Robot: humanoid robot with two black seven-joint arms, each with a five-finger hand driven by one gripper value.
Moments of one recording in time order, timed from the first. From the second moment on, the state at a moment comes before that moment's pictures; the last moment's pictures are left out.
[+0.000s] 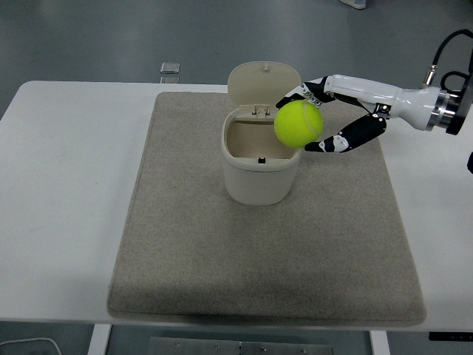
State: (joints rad) left arm 0.05 0.00 -0.28 -0.09 0.18 -0.11 -0.01; right arm 0.99 -0.63 0.55 1.28 -1.22 0.40 0.45
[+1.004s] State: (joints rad) left arm 0.05 0.00 -0.28 -0.09 0.18 -0.11 -0.01; right arm 0.96 -0.55 0.55 1.27 -1.18 0.36 0.31
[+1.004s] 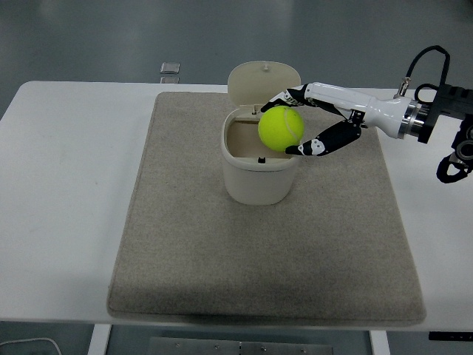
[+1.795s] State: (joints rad) left arm 0.05 0.00 -0.28 -0.09 0.18 -0.11 -0.01; right arm 0.97 -0.69 0.56 1.26 -0.96 0.60 0.31
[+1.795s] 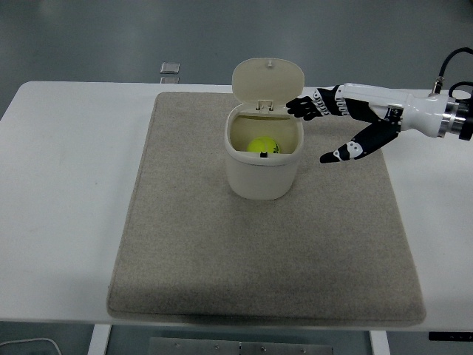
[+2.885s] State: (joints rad) left arm 0.05 0.00 -0.28 -0.09 0.18 -0.11 -0.01; right arm 0.88 -0.53 0.57 0.85 -0.26 0.41 0.09
